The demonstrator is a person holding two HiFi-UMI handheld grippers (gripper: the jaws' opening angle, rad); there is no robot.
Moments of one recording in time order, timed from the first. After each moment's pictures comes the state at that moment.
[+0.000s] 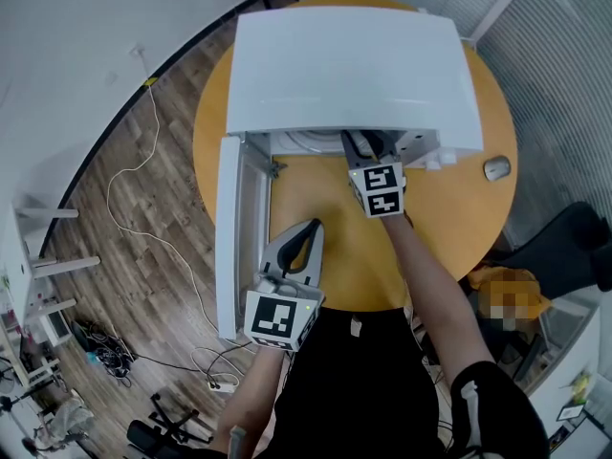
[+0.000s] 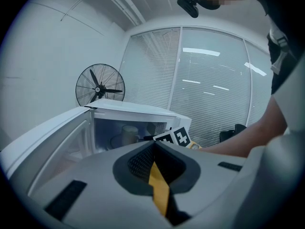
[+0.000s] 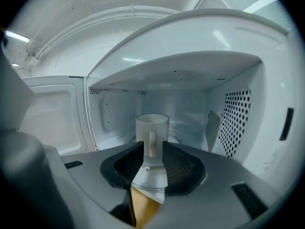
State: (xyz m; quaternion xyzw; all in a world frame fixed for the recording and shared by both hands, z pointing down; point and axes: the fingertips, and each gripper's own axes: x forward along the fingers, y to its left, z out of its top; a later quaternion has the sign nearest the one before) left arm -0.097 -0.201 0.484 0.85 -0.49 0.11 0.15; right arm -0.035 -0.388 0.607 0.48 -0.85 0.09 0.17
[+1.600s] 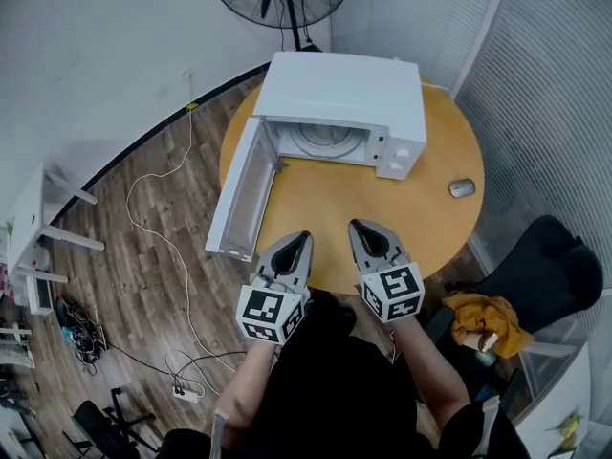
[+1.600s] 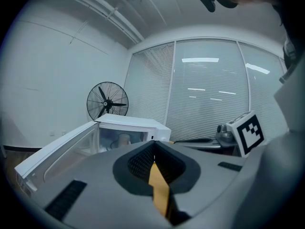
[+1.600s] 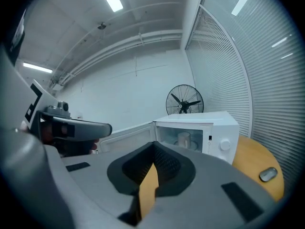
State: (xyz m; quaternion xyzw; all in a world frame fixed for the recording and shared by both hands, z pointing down) left arm -0.044 -0.051 0.413 0.83 -0.55 0.06 0.11; right arm 0.030 -0.088 0.444 0.38 -0.92 0.10 0.09
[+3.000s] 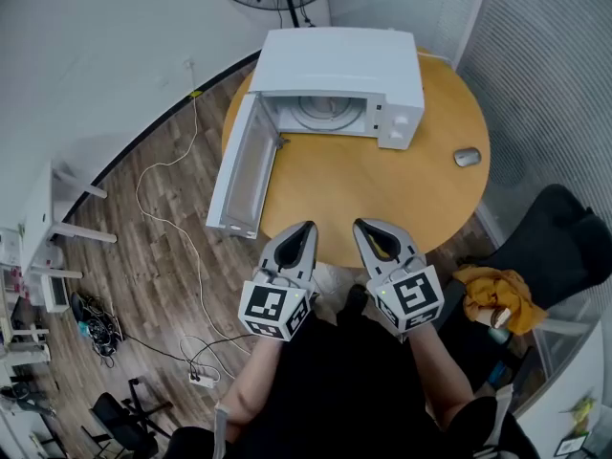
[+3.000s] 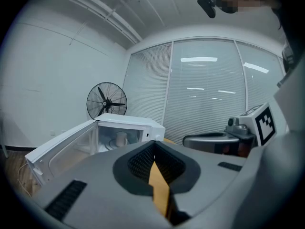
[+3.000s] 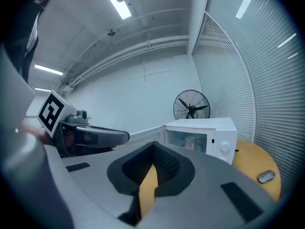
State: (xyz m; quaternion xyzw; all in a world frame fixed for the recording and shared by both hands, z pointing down) left arm -0.025 -0.012 0.410 0.82 -0.55 0.07 0.11; right arm 0.047 -0.019 0.417 0.33 -0.94 0.08 0.07
